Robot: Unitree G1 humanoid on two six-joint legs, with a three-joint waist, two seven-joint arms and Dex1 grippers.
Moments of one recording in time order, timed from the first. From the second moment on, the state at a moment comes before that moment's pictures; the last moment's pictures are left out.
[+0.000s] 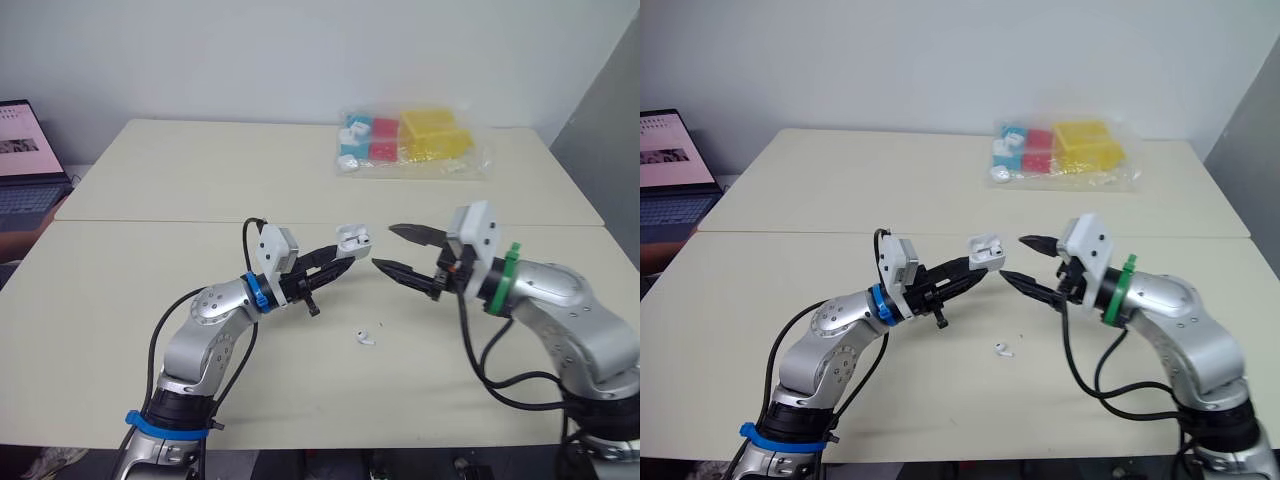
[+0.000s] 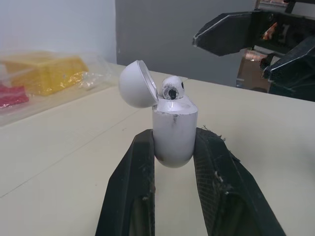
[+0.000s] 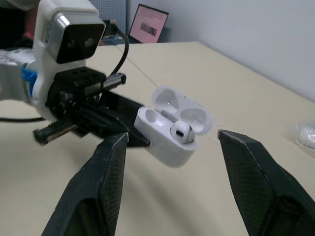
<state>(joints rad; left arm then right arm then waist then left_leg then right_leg) -0.31 0.37 -0.07 -0.19 -0.44 0.29 -0.82 -0.33 -0.65 -0.03 -0.58 0.52 0.65 0.76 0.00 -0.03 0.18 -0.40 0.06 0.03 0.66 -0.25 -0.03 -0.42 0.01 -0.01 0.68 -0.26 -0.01</state>
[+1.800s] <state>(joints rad) -0.29 0.48 0.00 -0.17 -0.44 0.28 -0.83 -0.42 -0.59 0.55 -0.48 0.15 0.90 0.63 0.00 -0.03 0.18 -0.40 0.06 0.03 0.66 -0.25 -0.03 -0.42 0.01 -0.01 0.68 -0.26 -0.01</state>
